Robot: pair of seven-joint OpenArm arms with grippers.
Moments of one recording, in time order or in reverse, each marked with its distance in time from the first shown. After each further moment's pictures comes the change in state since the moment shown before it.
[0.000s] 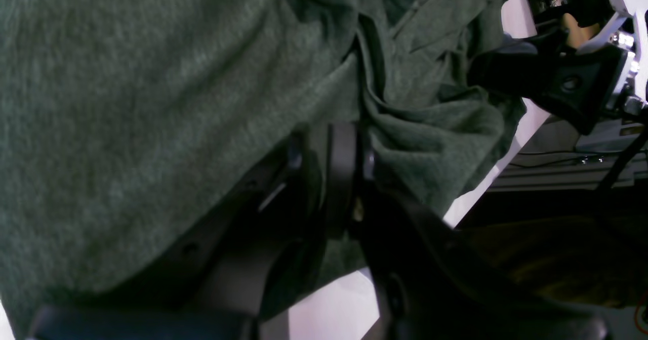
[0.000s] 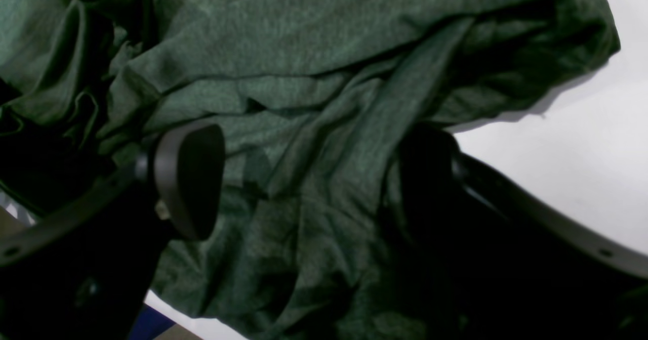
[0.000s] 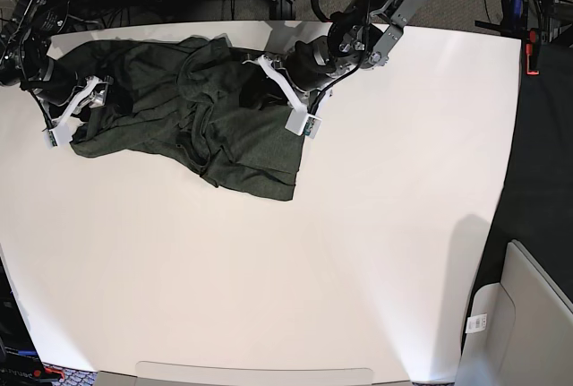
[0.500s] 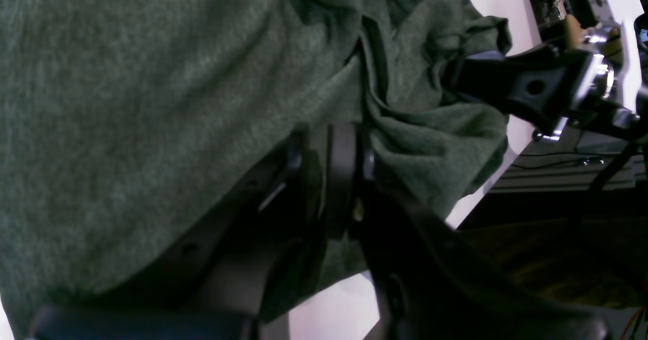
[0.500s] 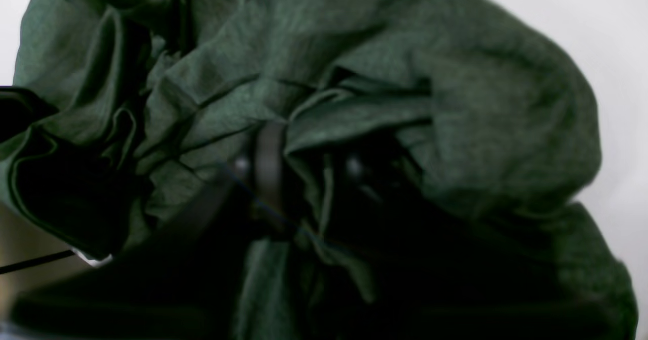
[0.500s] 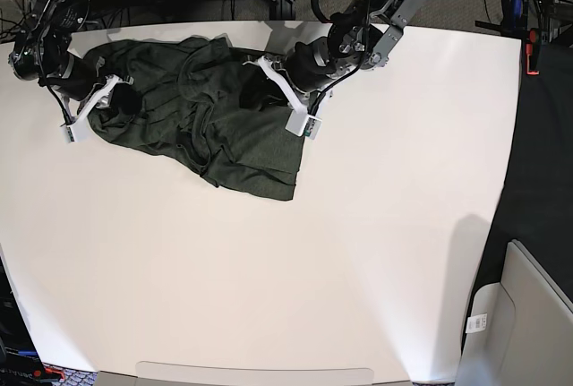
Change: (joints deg) left arm 0.0 0.0 0.0 -0.2 0.0 0.0 0.0; right arm 0.3 -5.6 0.2 -0.2 -0.5 -0.6 -0.2
